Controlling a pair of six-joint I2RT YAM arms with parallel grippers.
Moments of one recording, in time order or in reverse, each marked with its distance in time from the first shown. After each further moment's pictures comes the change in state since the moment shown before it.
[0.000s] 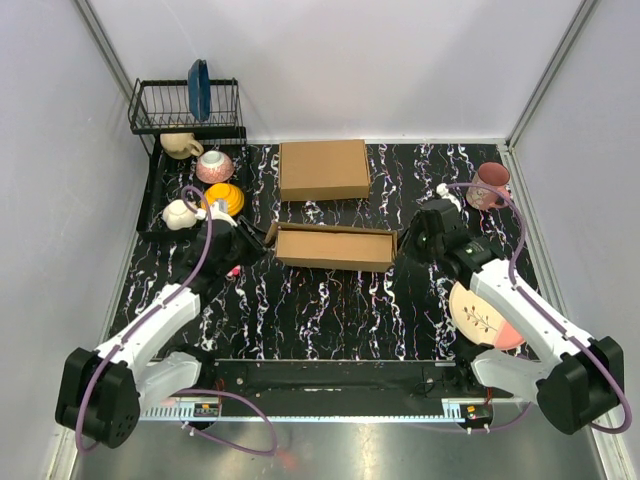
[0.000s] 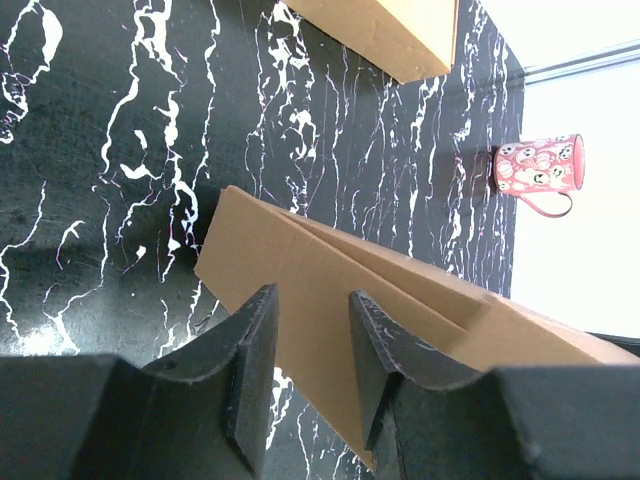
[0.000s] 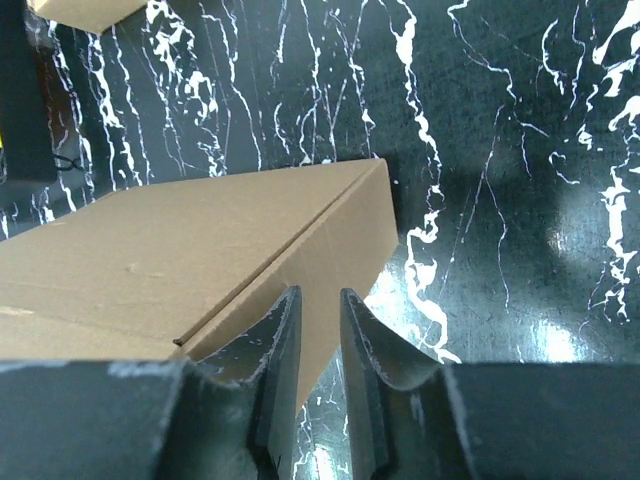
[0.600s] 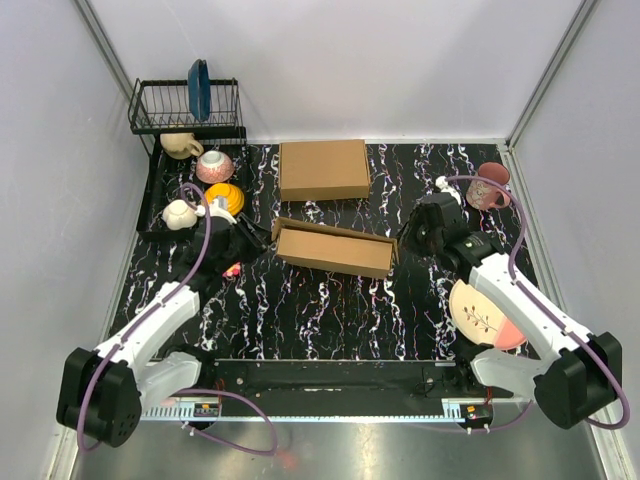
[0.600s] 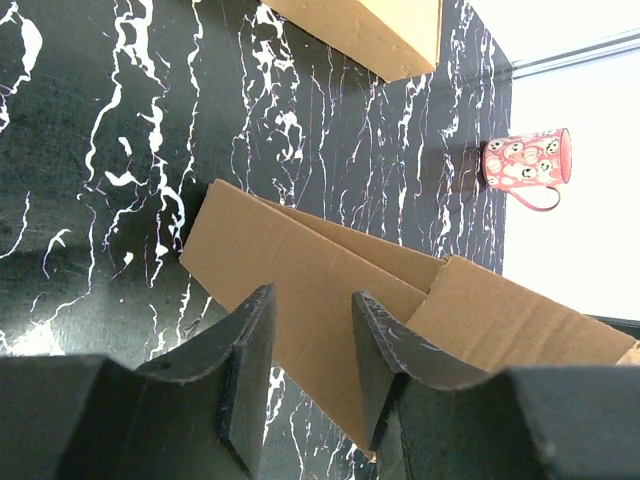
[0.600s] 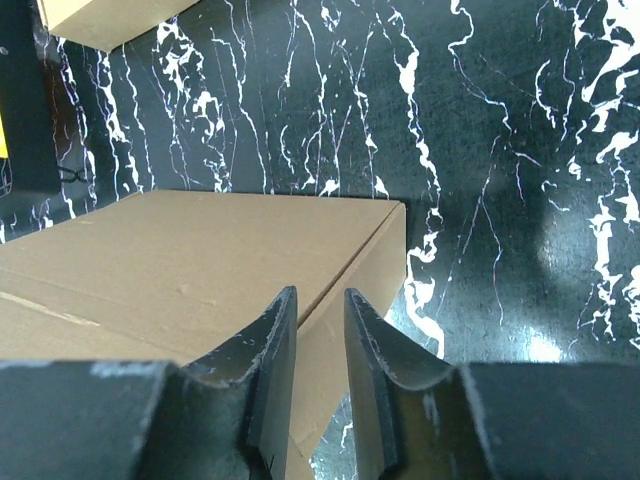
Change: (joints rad) left arm 0.023 -0.011 0.013 -0.001 0.040 0.015; right arm -0.008 0.012 0.055 -0.014 0.023 -0.042
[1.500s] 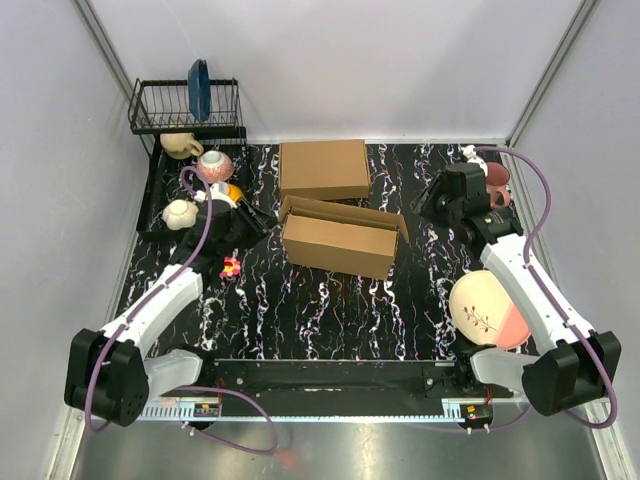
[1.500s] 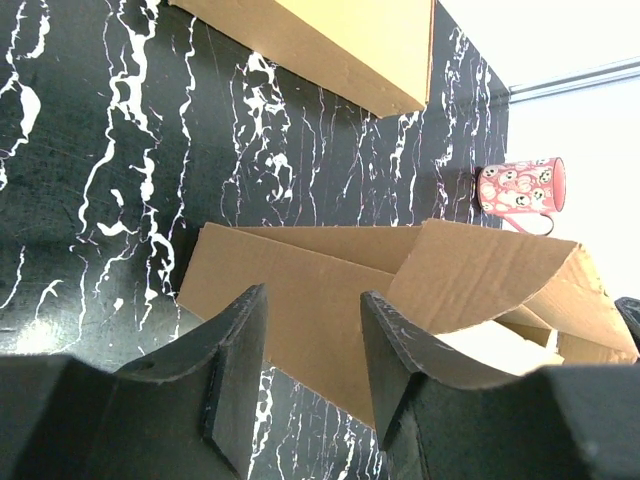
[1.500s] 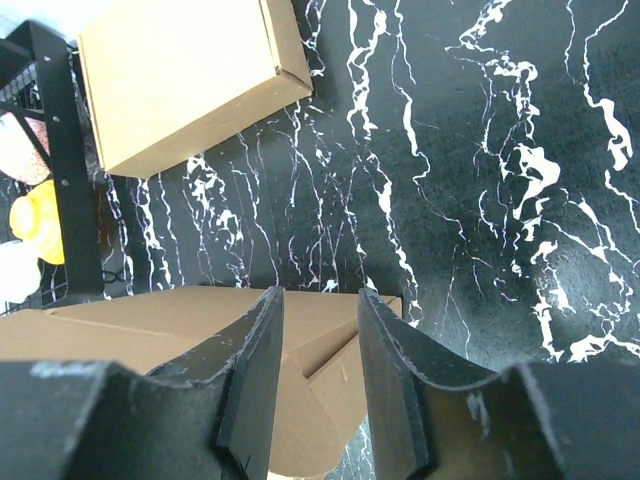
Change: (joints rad) left arm 0.032 0.124 0.134 -0.017 0.000 0.011; right arm -0.164 0.087 0.205 -0.018 0.002 -0.064
